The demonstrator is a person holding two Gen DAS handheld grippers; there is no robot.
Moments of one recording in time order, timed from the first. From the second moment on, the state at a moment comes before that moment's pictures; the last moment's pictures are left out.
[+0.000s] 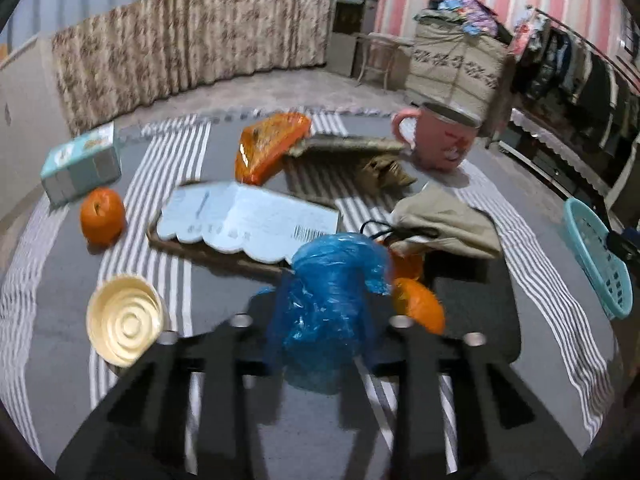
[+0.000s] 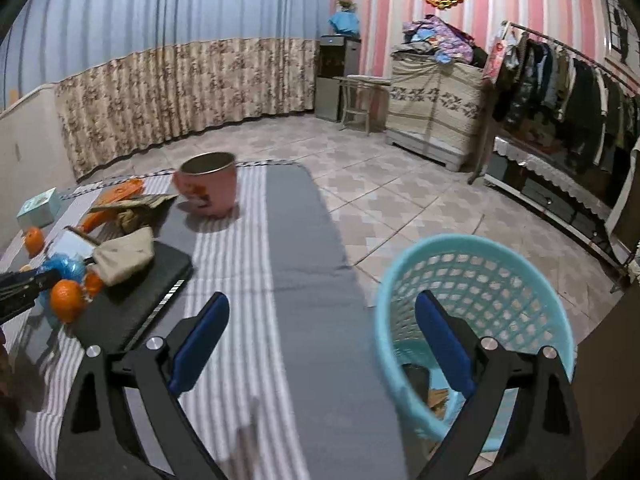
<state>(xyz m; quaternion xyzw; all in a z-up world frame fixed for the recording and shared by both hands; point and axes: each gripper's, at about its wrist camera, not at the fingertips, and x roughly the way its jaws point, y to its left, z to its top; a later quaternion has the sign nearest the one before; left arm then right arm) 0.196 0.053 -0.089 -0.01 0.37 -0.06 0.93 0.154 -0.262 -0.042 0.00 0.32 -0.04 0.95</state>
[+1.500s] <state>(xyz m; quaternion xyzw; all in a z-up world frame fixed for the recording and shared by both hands) 0.192 0.133 -0.059 0.01 0.25 0.02 0.97 0.215 -0.130 -0.051 -0.02 0.35 0.08 0.93</state>
